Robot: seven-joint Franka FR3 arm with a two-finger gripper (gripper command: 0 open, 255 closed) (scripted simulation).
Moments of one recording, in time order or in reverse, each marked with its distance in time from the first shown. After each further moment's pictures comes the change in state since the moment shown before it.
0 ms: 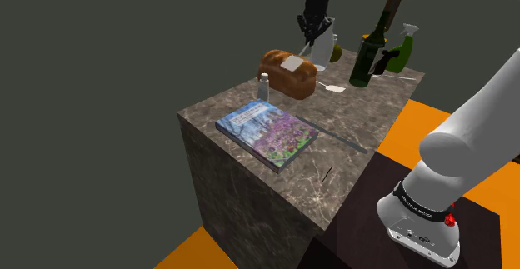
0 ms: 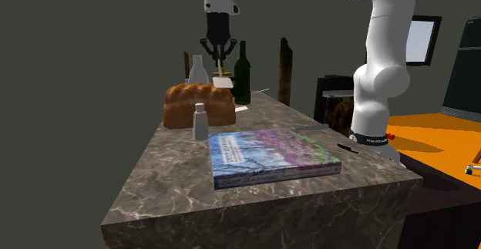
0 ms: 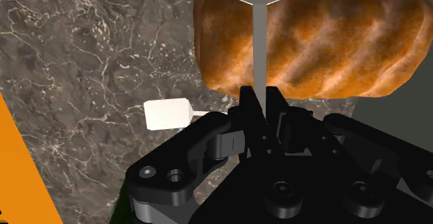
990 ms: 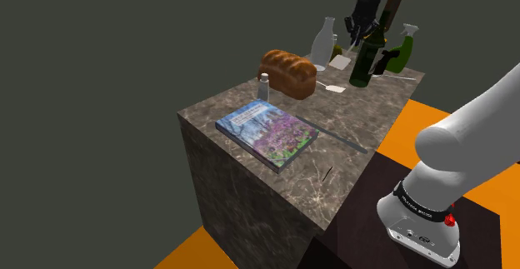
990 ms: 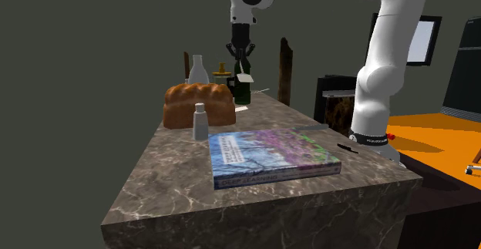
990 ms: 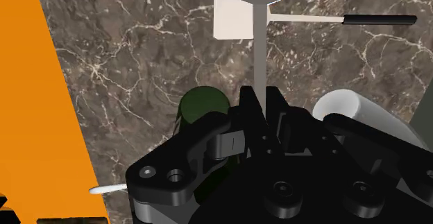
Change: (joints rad) arm -0.164 -0.097 -0.203 -0.125 0.002 0.049 -0.365
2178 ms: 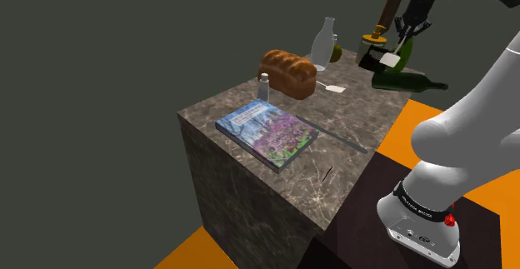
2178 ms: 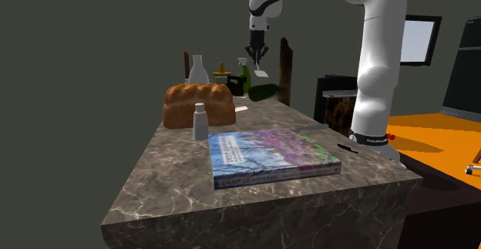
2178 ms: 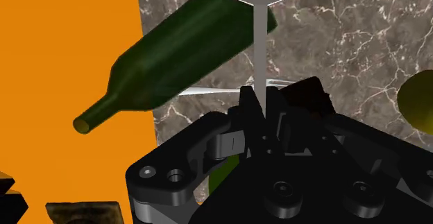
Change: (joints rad) arm -0.197 0.187 -0.230 0.220 0.039 -0.017 -0.437
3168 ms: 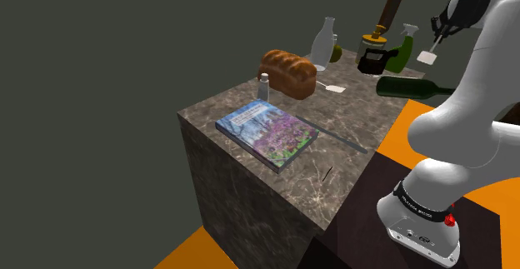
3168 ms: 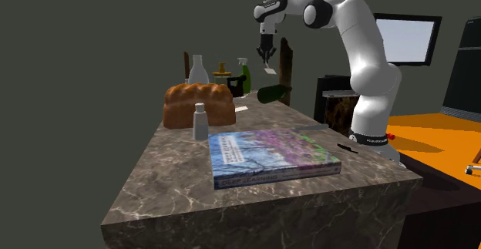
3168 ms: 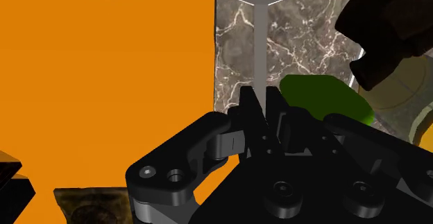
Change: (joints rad) arm -0.256 0.418 -0.096 0.569 0.159 -0.166 -0.326
